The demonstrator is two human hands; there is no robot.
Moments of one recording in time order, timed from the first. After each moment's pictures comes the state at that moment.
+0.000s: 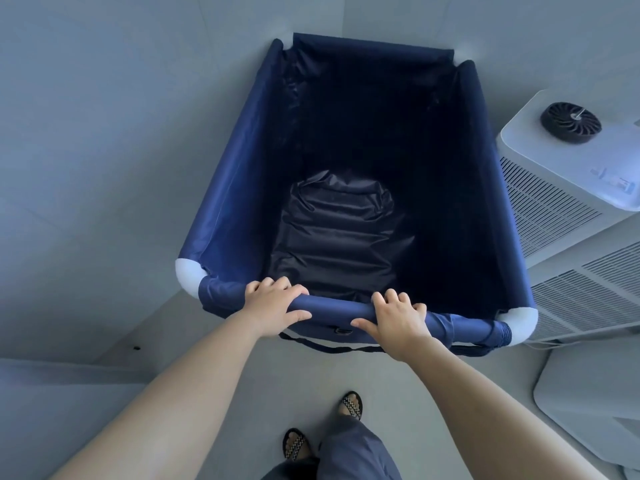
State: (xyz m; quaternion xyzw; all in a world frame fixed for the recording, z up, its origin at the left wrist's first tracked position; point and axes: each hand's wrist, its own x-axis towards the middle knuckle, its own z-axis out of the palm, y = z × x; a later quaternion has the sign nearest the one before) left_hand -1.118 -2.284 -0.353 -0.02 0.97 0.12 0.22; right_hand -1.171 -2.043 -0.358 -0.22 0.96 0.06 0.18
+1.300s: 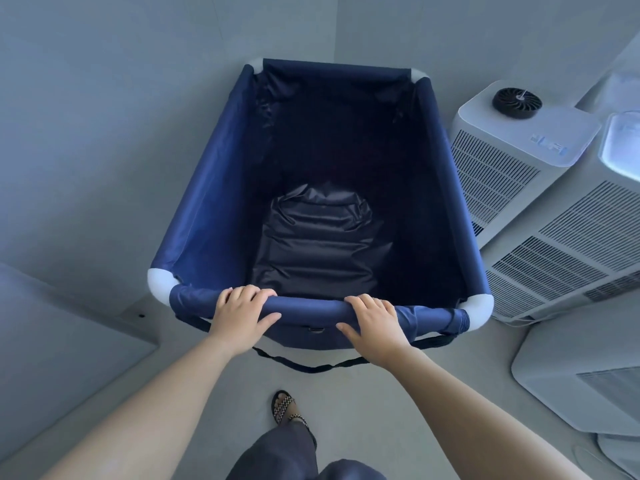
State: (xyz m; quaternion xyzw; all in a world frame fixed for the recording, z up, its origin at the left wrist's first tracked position) left_hand -0.915 -2.200 -0.362 -0.09 0.99 0.09 0.04; right_hand -0.998 -1.951 -0.356 -0.29 0.94 -0.13 0.14
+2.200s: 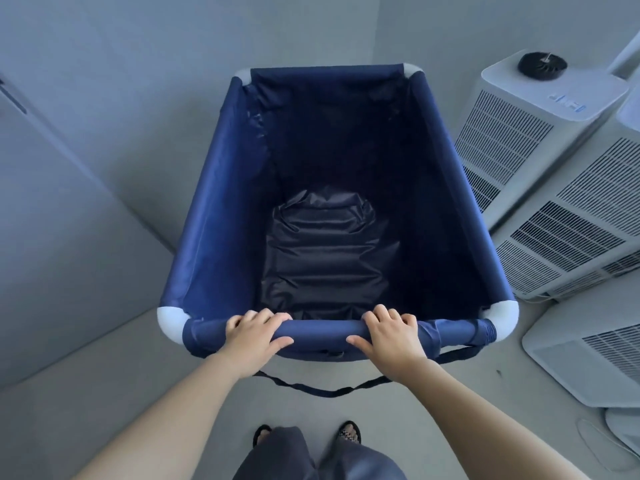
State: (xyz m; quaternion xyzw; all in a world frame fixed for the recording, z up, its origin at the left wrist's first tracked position) left_hand -0.678 -2.068 -0.354 -0.16 0.96 0.12 0.18; right_hand -0.805 -1.833 -0.364 -0.35 0.92 0.00 0.15
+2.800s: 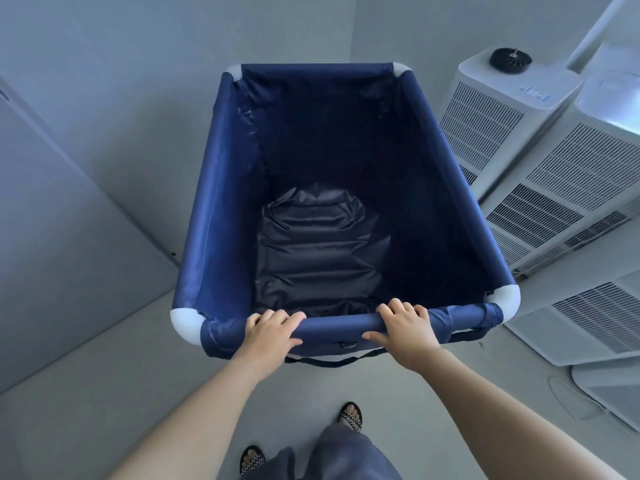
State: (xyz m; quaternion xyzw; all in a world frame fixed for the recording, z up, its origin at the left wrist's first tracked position) left_hand -0.634 -2.068 -0.368 -0.07 0.98 0.12 0.12; right_hand -0.754 -1.828 -0.359 -0.30 0.94 0.03 0.16
